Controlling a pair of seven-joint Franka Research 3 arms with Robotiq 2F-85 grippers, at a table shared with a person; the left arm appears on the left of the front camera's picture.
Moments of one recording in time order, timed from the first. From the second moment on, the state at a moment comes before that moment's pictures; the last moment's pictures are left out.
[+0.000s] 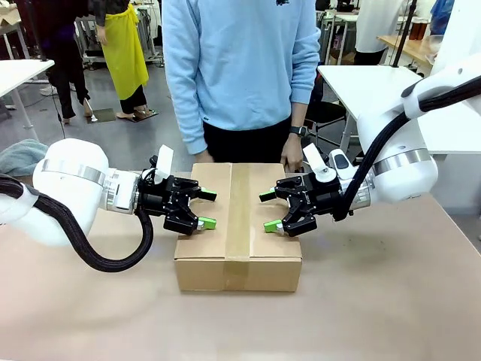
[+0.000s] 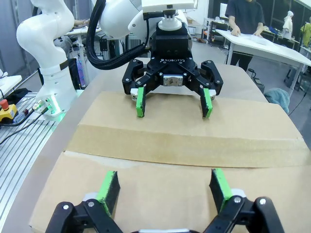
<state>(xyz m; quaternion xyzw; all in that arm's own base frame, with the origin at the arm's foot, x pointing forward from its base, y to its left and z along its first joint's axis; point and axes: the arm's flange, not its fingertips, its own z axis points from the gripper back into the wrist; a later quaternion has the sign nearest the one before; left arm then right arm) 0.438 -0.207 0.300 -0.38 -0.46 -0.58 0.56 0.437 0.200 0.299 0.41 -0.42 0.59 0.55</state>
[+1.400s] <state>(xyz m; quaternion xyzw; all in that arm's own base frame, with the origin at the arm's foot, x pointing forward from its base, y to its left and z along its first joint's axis) 0.352 0.012 0.411 -0.44 -0.63 -0.49 0.40 0.380 -0.050 0.353 0.44 -0.67 0.39 0.46</state>
